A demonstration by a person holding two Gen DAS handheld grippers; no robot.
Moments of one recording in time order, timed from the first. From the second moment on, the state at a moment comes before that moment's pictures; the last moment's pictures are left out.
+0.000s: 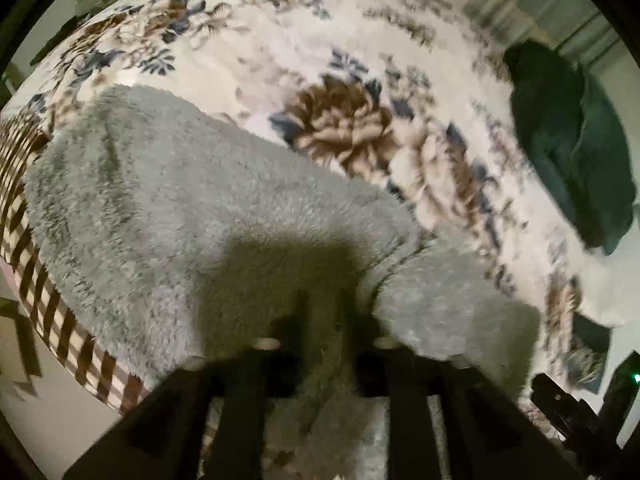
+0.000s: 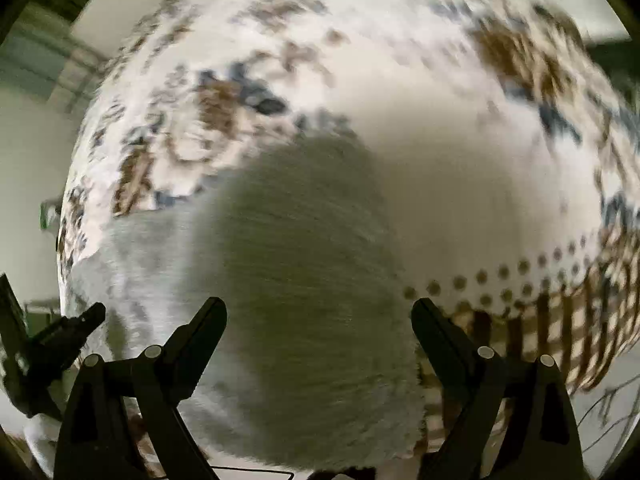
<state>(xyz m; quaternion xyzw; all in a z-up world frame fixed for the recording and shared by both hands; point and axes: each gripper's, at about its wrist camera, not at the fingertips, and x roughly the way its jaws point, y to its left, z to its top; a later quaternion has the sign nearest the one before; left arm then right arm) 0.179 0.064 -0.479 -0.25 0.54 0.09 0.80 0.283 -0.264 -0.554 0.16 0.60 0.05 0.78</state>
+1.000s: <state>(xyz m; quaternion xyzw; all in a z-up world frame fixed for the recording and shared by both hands) 0.116 0.301 -0.529 -0.42 0.36 0.26 0.79 0.300 -0.170 -0.611 0.10 0.66 0.07 0.74</state>
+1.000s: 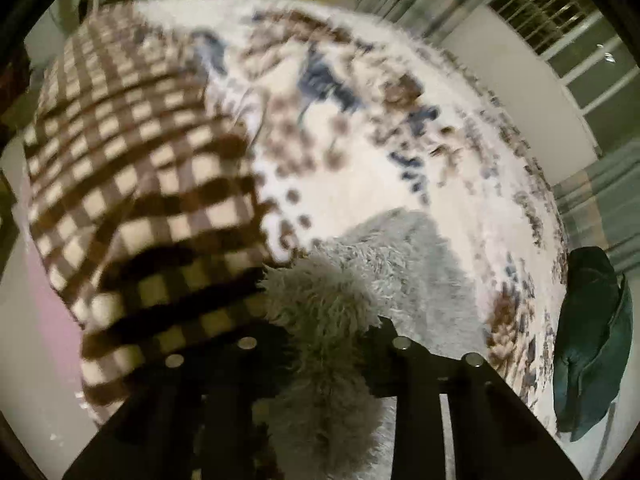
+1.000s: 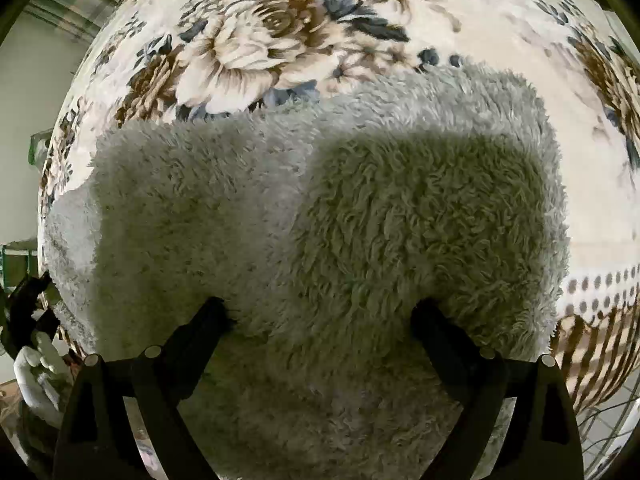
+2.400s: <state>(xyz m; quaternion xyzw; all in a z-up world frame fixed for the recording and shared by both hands) 0.147 -0.283 -0.435 -0.10 0.53 -0.07 0.84 0.202 -0.550 -0.571 0.27 0.61 -0.01 0.74</state>
